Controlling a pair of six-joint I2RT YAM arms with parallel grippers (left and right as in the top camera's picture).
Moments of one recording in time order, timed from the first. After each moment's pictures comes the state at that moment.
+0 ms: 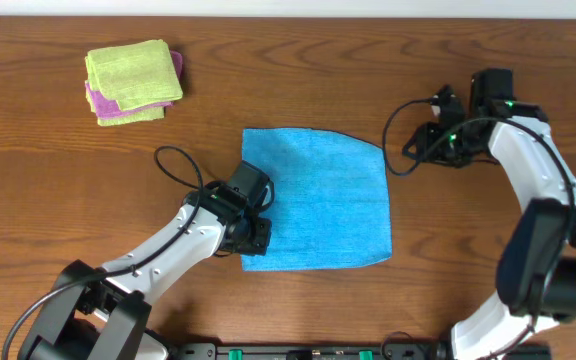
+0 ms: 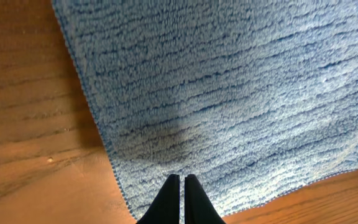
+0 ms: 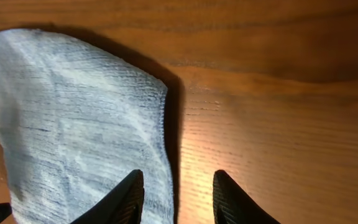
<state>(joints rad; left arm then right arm) -0.55 1.55 0.79 -0.64 0.20 -0.35 -0.11 1.87 1.31 -0.81 -0.45 -0.01</state>
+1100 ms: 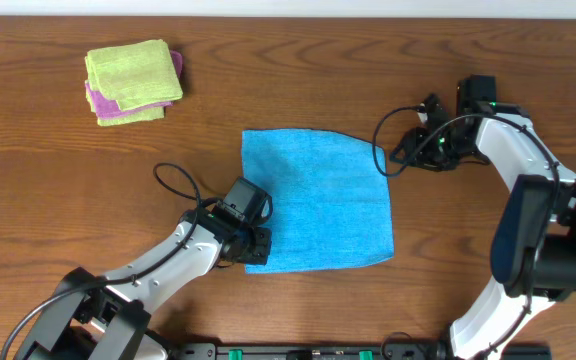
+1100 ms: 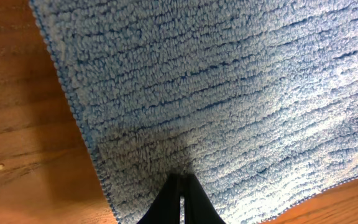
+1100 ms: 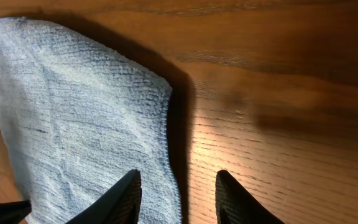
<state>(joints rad) -0.58 1.52 0.65 -0.47 0.23 -0.42 -0.09 1.96 1.31 -0.79 -0.51 -0.01</state>
